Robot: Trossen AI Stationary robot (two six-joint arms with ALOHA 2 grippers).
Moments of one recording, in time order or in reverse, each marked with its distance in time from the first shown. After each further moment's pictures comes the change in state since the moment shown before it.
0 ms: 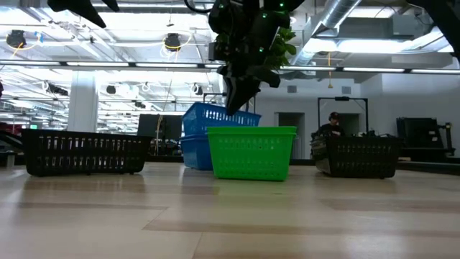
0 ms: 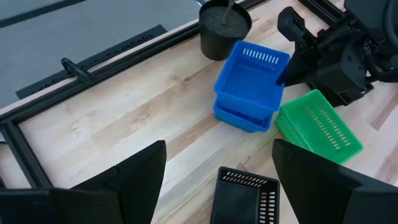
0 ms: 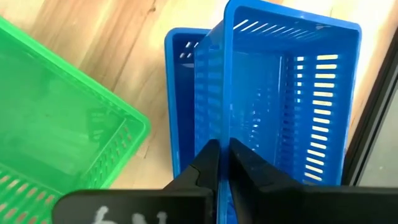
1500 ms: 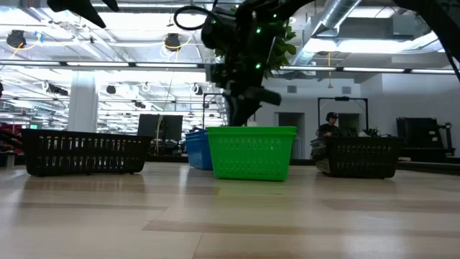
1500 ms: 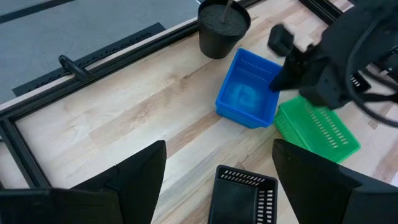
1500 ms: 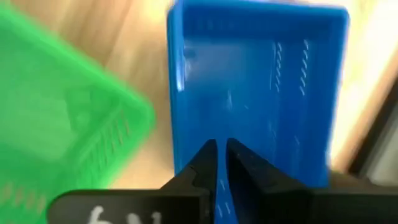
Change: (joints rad) left arm 0.000 0.000 0.000 -0.001 0.010 -0.007; right arm 0.029 0.069 0.000 -0.036 0.111 0.012
